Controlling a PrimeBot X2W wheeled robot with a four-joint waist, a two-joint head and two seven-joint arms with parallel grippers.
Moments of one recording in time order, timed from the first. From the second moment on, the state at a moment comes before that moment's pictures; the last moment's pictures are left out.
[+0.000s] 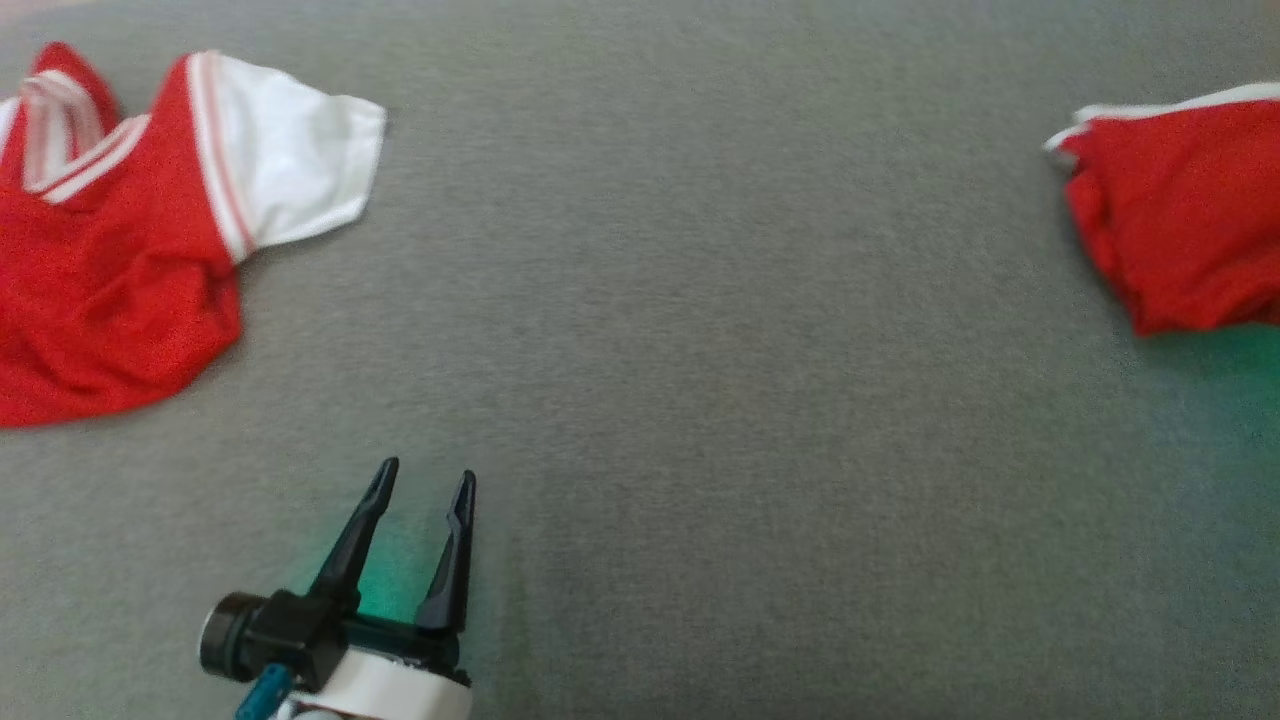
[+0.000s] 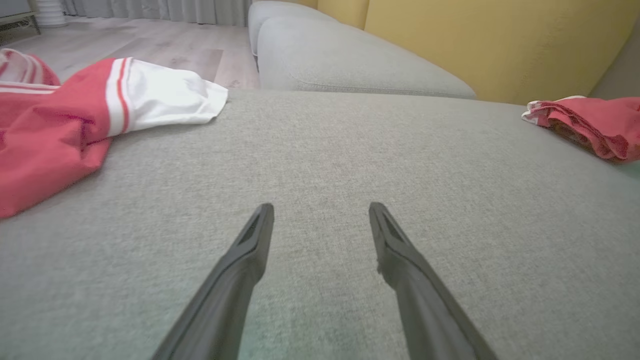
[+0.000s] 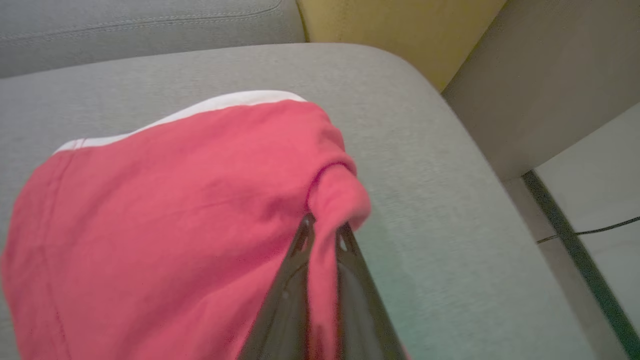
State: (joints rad) left arm 0.01 0.12 -0.23 0.19 -0.19 -0.13 -0.25; right arm -0.65 -0.34 -0.35 0.70 0.00 0.12 0.41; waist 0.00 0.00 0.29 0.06
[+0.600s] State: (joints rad) left arm 0.01 0.15 -0.23 0.18 -0.20 -0.13 -0.25; right arm -0.64 -0.36 -0.43 0.50 -0.37 0.12 0.42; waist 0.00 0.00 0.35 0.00
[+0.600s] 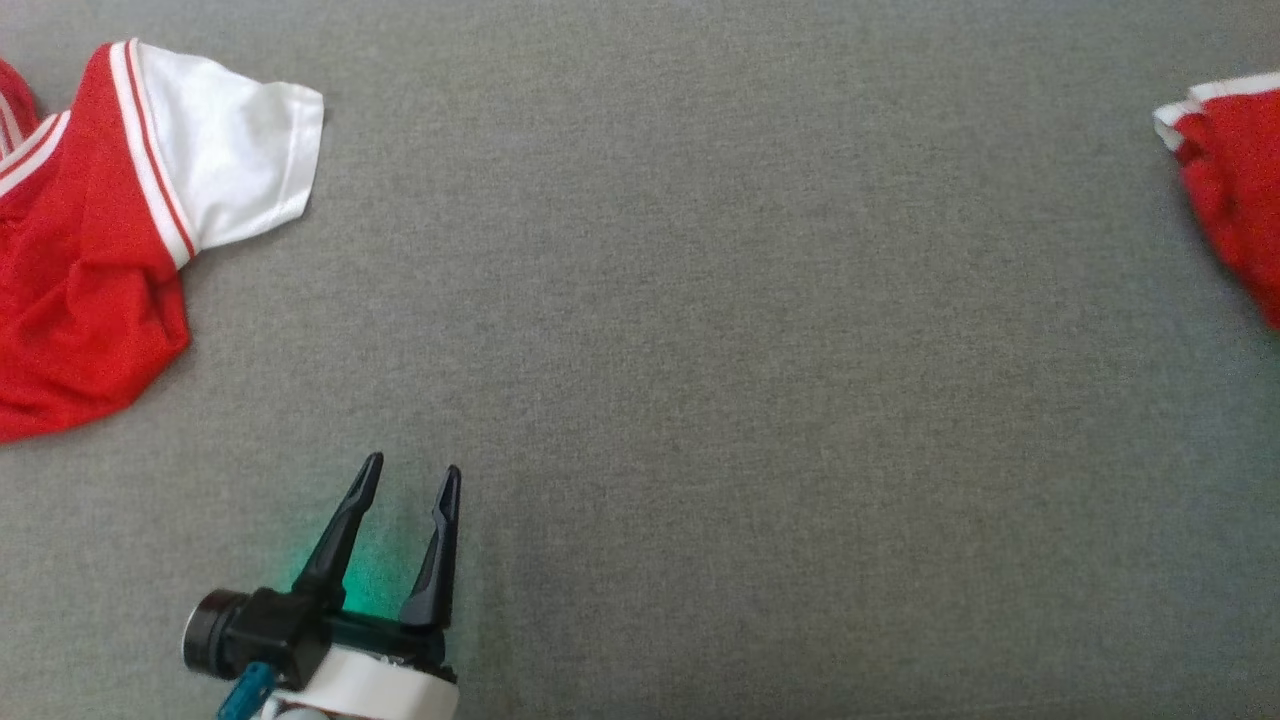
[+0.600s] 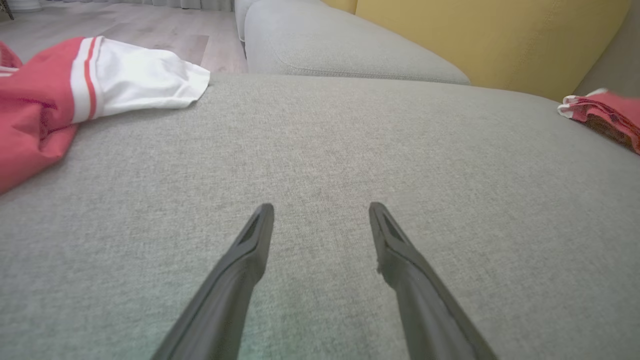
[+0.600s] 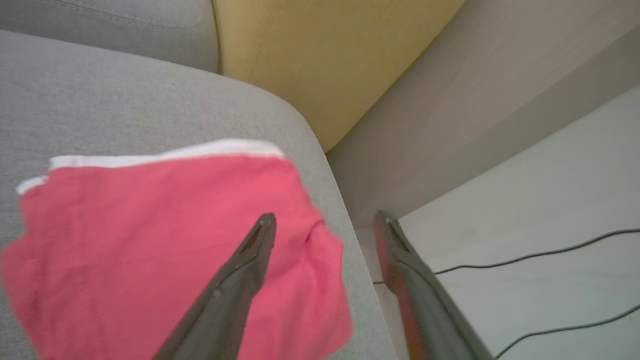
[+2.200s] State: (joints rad) left arm 0.14 0.06 -0.13 0.28 -0.14 -0.13 -0.25; right arm 0.16 -0.04 -0.07 0.23 -0.04 0.12 -0.25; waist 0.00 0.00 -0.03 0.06
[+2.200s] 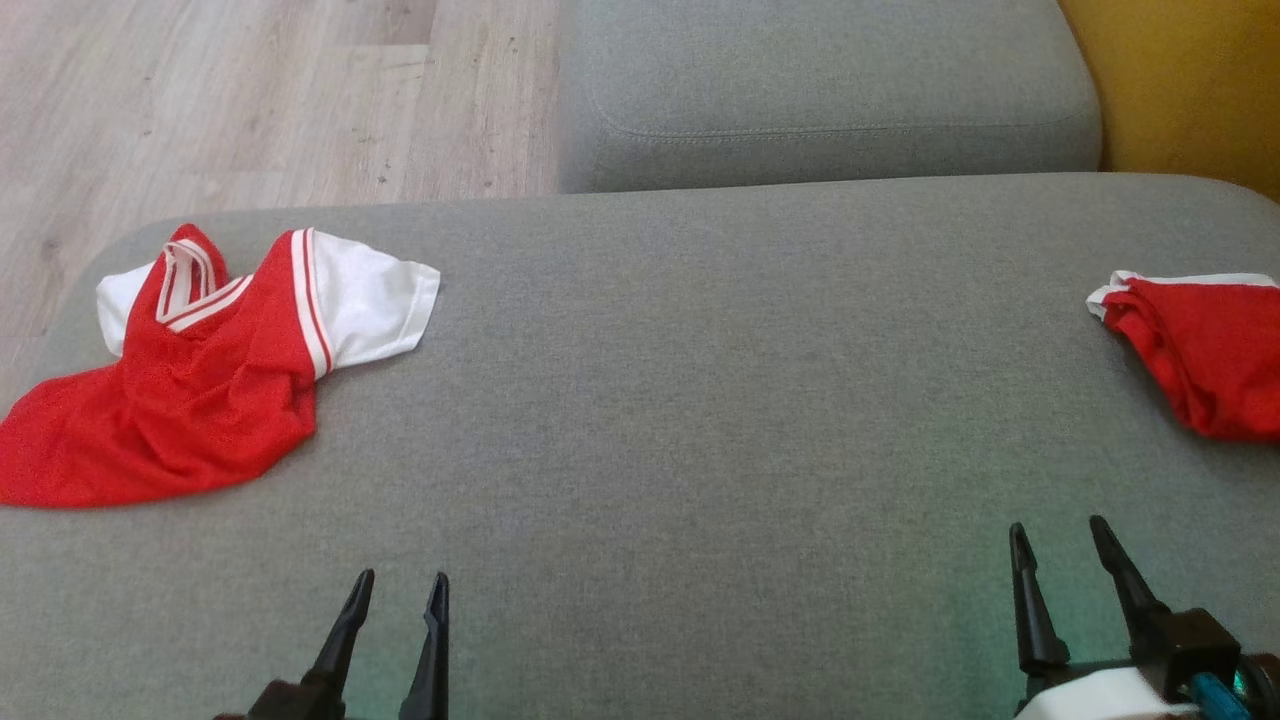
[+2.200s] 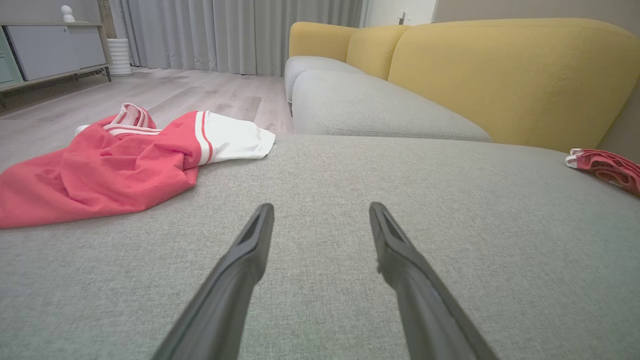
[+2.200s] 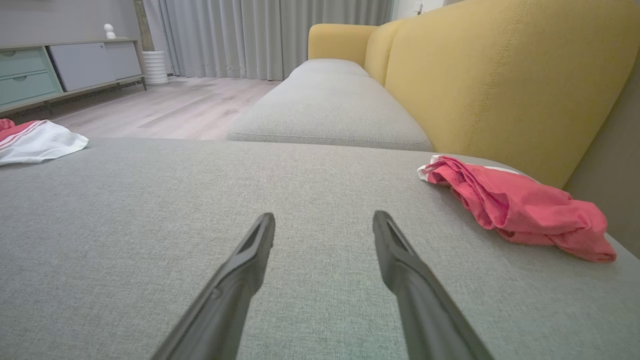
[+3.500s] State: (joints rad) left arm -0.14 0.13 -0.07 0.27 -0.30 -0.13 -0.25; right arm 0.02 -0.04 0.05 0.19 -0.11 0.12 -0.25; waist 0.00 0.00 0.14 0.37
